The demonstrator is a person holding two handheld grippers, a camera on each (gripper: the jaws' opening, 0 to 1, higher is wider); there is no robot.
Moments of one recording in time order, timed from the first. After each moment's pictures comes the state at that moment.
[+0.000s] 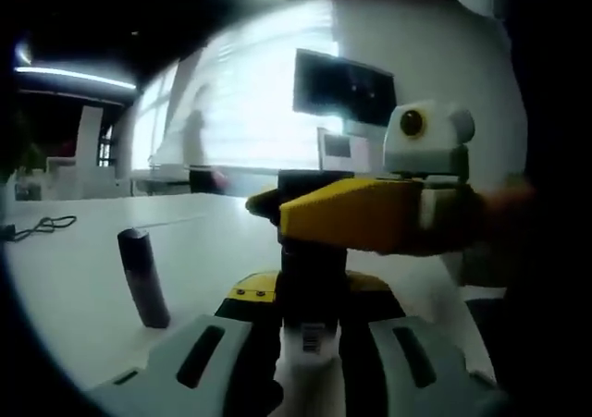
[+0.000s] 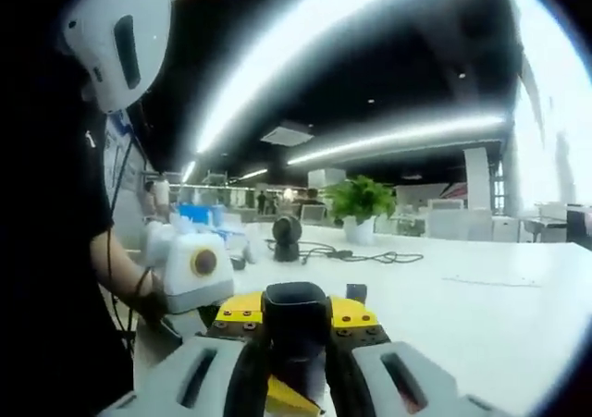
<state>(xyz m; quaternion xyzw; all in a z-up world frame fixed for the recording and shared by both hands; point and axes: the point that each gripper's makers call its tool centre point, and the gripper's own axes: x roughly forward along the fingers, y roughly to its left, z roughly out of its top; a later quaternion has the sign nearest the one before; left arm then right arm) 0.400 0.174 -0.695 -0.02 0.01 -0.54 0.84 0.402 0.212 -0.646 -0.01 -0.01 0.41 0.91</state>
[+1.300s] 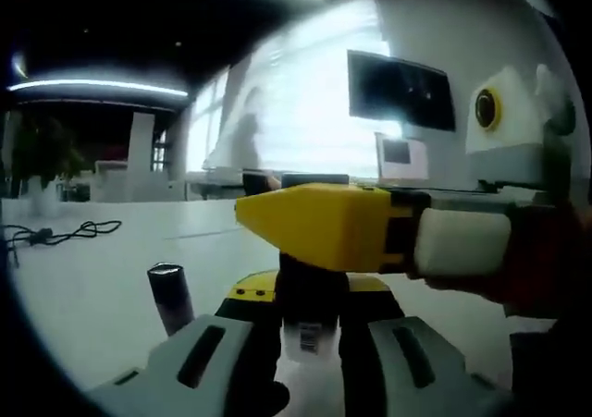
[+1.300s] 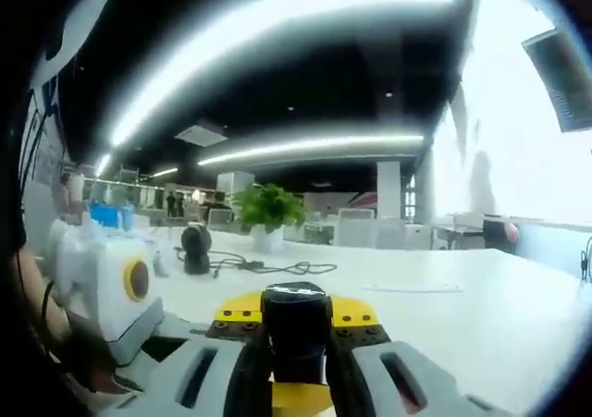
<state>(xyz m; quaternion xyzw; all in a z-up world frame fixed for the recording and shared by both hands) 0.441 0.169 -0.675 -0.02 0.00 -0.41 0.91 0.442 0.182 -0.629 -0.02 -0.03 0.19 0.98</state>
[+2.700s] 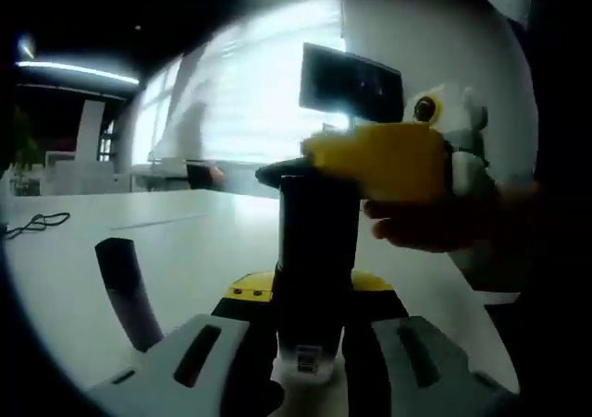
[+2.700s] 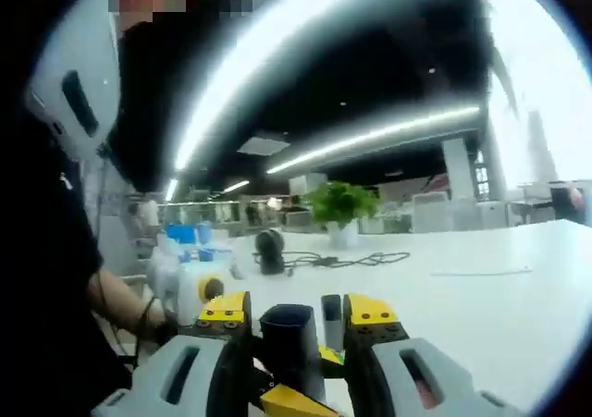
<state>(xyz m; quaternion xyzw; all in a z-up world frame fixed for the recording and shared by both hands) 0.407 0.152 -0.698 -0.02 0.01 -0.58 0.81 0.404 0.187 -0.631 0.08 0.01 0.48 0.88</state>
